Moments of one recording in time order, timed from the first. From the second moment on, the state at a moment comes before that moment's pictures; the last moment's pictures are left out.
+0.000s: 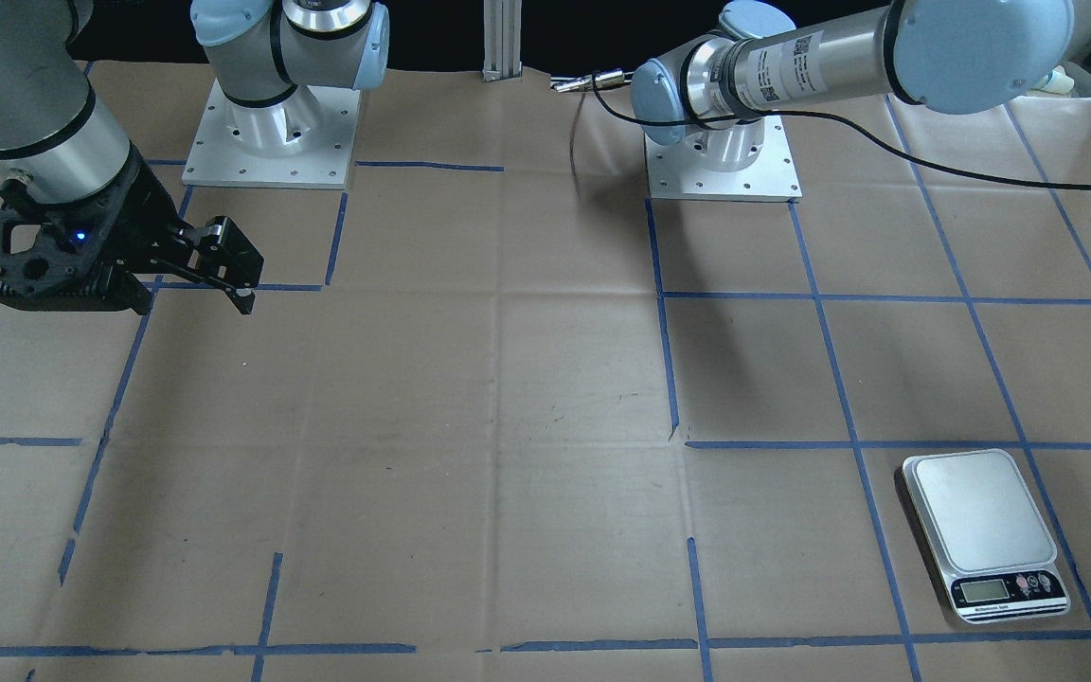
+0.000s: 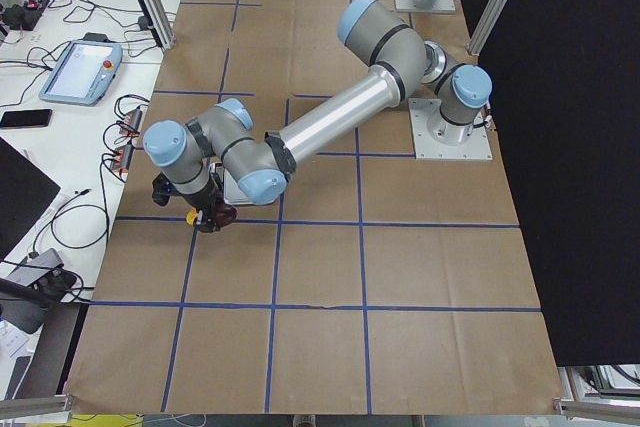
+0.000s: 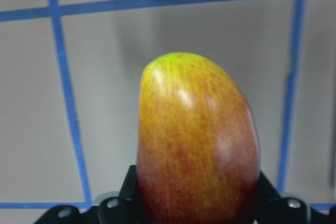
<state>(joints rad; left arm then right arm) -0.97 -2.38 -0.82 -1.57 1.68 0.64 1.50 -1.47 1.53 -1.63 -1.50 -0.04</state>
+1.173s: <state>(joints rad) -1.09 -2.20 -1.23 -1.46 1.66 0.44 1.50 -1.47 1.53 -1.63 -1.50 -0.04</state>
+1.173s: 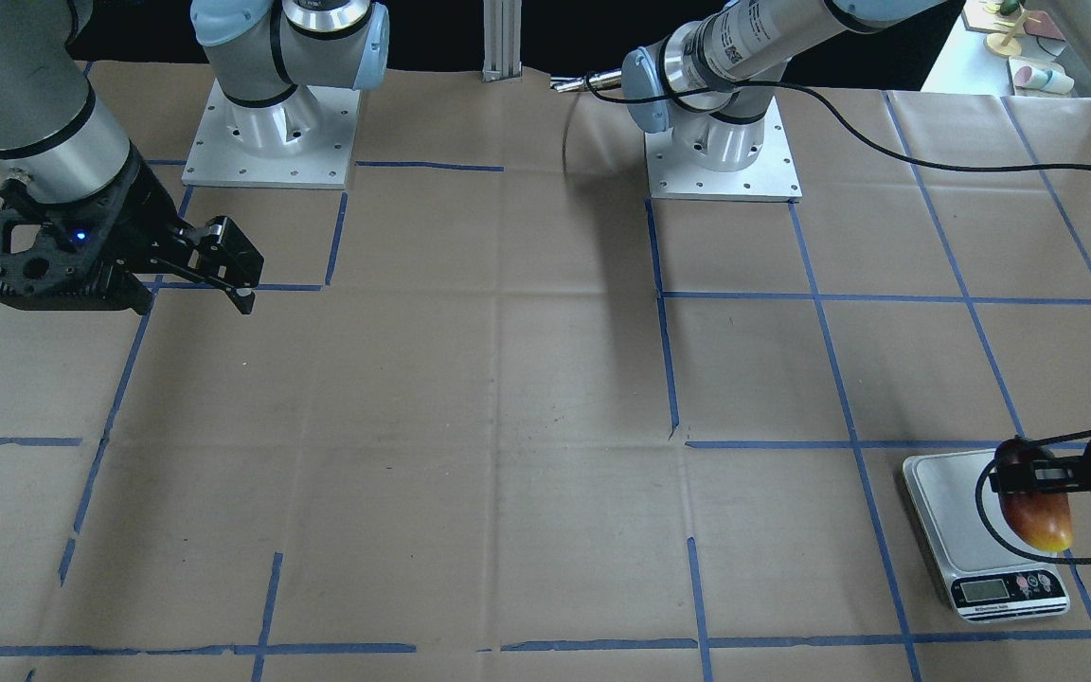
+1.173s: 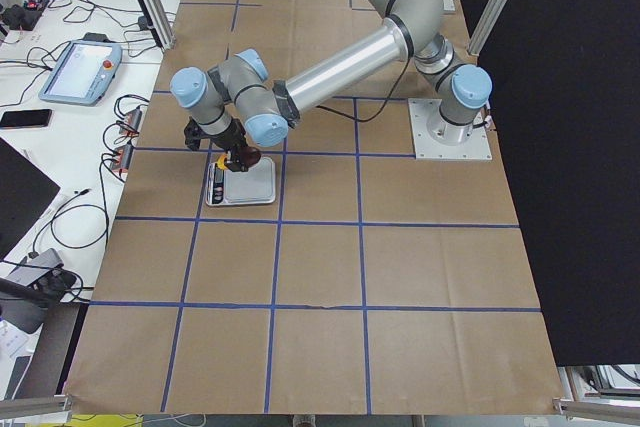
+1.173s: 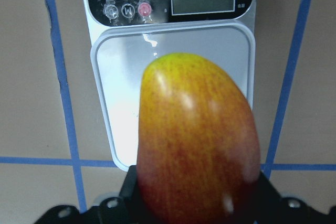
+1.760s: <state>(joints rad) -1.08 -2.23 -1.28 -1.36 1.66 0.44 1.50 -1.47 1.53 -1.63 -1.50 -0.04</state>
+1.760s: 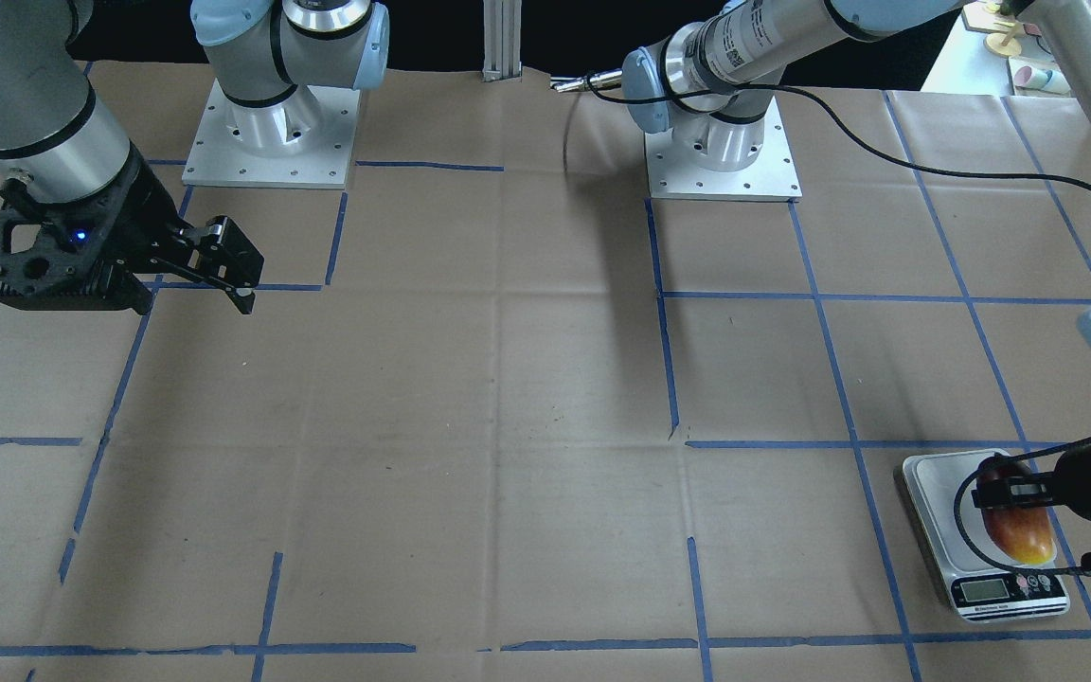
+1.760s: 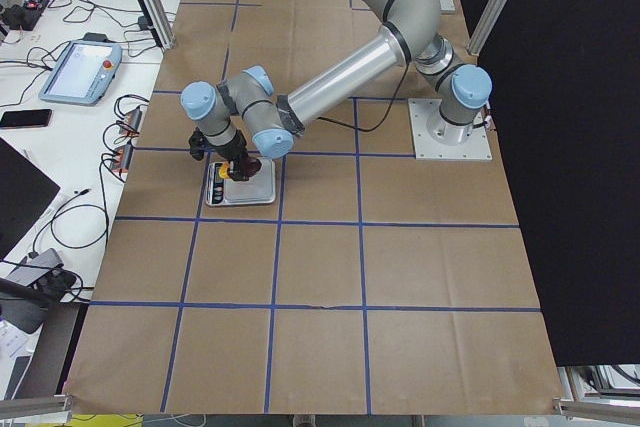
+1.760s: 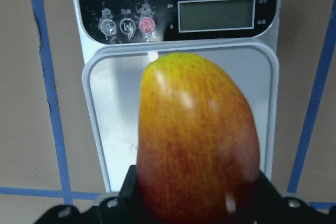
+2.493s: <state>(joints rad) -1.08 -2.23 -1.27 -1.36 1.65 0.41 1.50 -1.47 1.53 -1.63 -1.50 -0.04</state>
